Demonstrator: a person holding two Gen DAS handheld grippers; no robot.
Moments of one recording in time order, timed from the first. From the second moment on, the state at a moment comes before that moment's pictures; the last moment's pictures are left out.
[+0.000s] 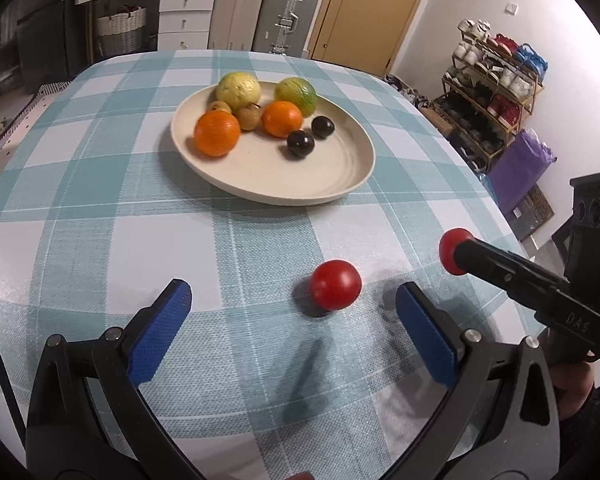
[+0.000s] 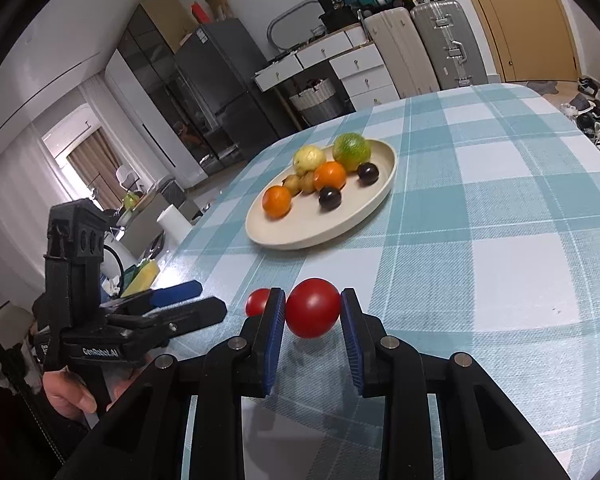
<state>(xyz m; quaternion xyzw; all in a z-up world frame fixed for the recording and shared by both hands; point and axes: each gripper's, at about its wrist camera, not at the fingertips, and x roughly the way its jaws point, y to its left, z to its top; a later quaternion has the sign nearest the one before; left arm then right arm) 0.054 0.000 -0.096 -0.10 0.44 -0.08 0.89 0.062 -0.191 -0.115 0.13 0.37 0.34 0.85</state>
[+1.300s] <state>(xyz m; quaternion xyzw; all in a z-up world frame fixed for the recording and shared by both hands) 0.083 0.006 -0.084 -0.15 0.42 -0.20 0.87 0.083 -0.189 -0.106 0.13 0.36 0.35 0.85</state>
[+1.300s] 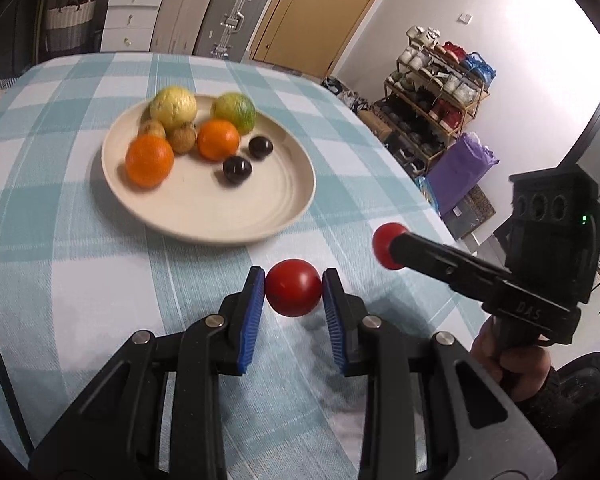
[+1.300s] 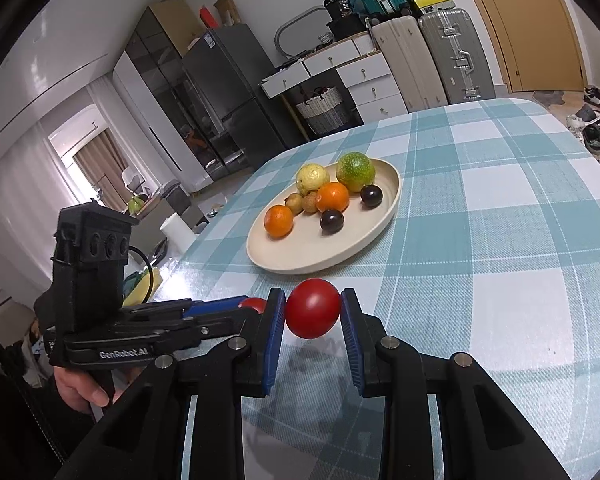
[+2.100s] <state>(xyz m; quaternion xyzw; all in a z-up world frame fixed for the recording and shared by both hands) 0.076 0.017 -0.080 -0.20 0.42 -0.25 0.85 0.149 -0.174 -0.123 0.20 0.38 0.36 0.83</state>
